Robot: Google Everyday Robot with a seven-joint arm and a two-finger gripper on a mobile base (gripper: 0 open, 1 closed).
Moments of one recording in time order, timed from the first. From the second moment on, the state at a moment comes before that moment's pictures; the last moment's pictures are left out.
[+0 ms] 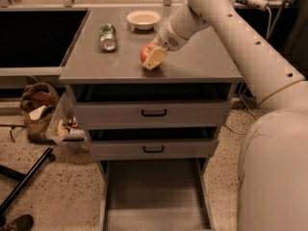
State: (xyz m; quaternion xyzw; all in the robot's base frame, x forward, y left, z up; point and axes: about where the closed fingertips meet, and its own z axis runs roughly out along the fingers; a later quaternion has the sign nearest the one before) arm 0.743 -0.019 0.857 -0.60 0.72 0.12 0.31
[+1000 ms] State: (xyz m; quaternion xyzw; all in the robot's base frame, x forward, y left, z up) arm 0.743 -0.019 0.857 -0.60 0.72 0.12 0.31
